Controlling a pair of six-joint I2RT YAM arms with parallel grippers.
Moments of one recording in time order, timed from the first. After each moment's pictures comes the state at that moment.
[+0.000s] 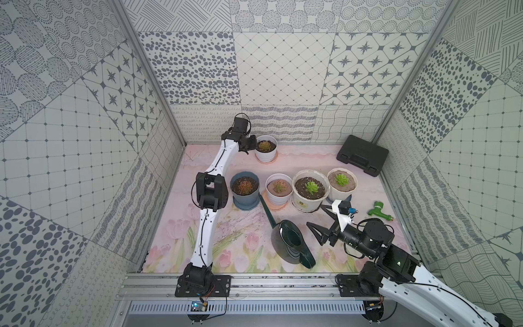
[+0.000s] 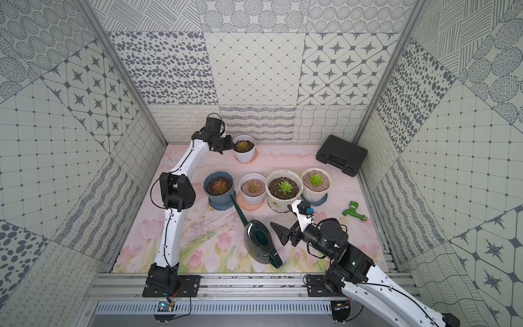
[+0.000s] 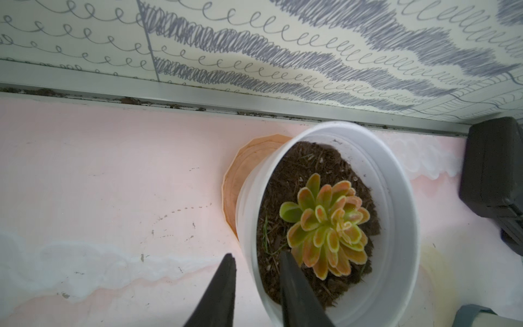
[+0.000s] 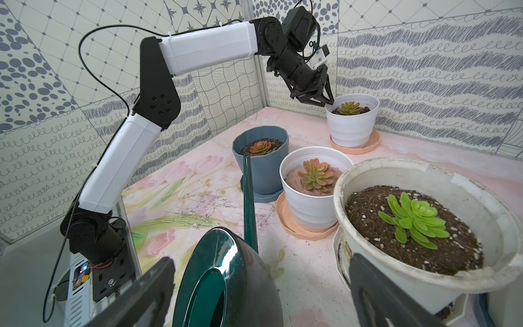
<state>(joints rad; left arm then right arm) -0.18 2.54 2.54 -0.83 0.19 -0.32 0.85 0.40 0.43 -0.17 -0.03 0.18</state>
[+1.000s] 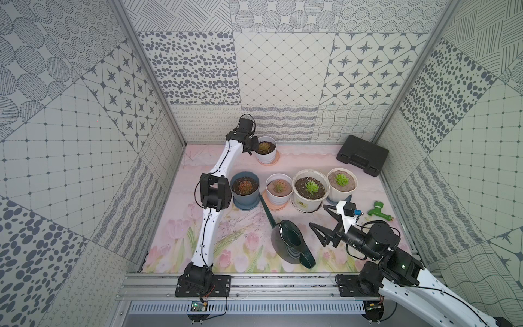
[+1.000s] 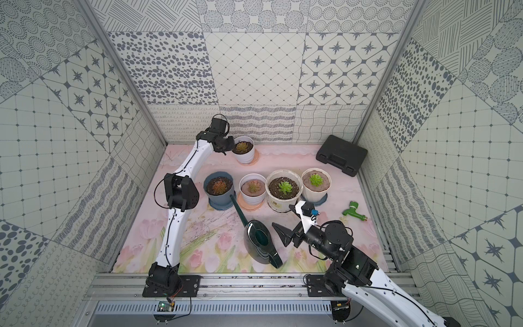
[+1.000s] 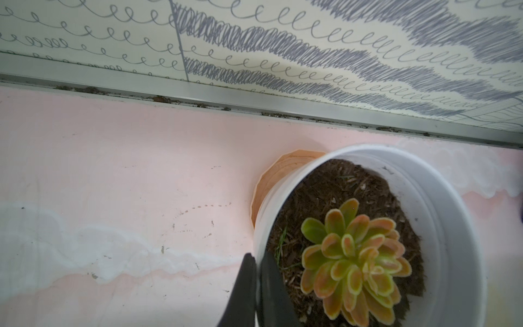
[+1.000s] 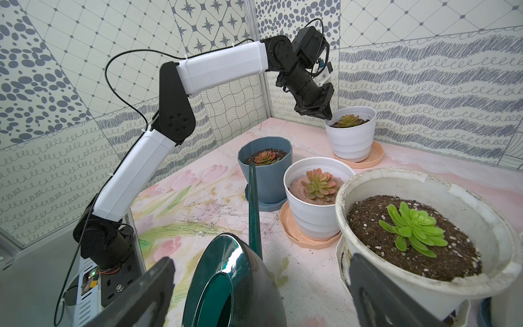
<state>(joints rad) -0.21 2.58 2.61 -0.90 0.02 -0.33 0.85 0.35 0.43 -0.18 -0.04 0.18</state>
